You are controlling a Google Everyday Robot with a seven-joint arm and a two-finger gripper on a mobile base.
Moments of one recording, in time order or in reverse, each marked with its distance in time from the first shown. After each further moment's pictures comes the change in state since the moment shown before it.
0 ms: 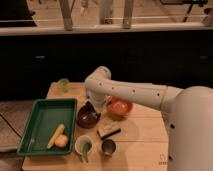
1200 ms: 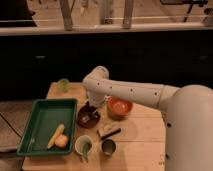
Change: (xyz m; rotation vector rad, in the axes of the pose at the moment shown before) arm -0.004 -0.003 0.001 -0.022 0.010 -0.009
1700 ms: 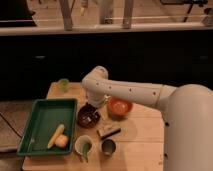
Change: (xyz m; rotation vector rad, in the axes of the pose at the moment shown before) arm -0.001 -0.001 0.003 -0.007 -0.003 -0.002
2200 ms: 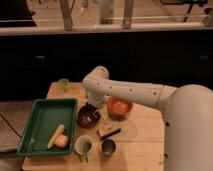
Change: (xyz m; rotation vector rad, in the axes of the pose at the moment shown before) arm 0.002 0.000 0.000 0.007 -0.008 -0.009
